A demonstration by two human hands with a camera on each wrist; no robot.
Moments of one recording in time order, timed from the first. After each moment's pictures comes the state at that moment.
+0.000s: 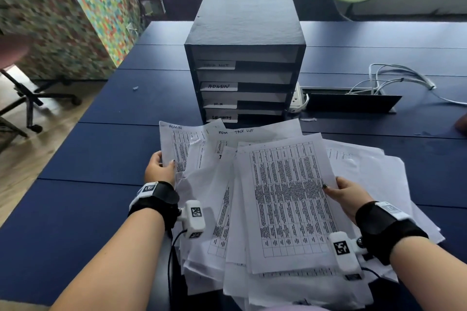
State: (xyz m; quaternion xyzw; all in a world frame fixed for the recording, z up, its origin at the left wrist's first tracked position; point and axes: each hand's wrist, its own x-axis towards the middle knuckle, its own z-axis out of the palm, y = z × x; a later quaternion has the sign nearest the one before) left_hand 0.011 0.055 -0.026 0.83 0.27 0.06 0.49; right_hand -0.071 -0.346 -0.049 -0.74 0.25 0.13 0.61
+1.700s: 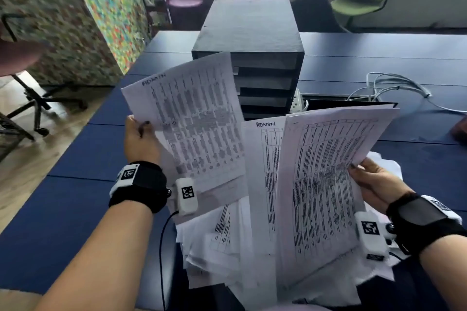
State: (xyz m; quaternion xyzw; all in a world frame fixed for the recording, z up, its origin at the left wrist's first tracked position) left_hand 0.008 0.060 0.065 0.80 0.18 0.25 0.51; right_hand -0.075 -0.371 0.017 -0.51 0.11 0.08 0.85
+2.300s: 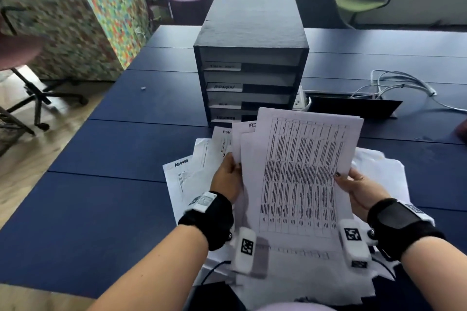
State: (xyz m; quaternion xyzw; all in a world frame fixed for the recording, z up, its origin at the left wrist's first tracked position) left_hand -0.036 -0.062 -0.018 0.76 0.05 -0.06 0.64; right_hand -0.075 -0.349 -0.018 -0.53 0.20 0.07 0.82
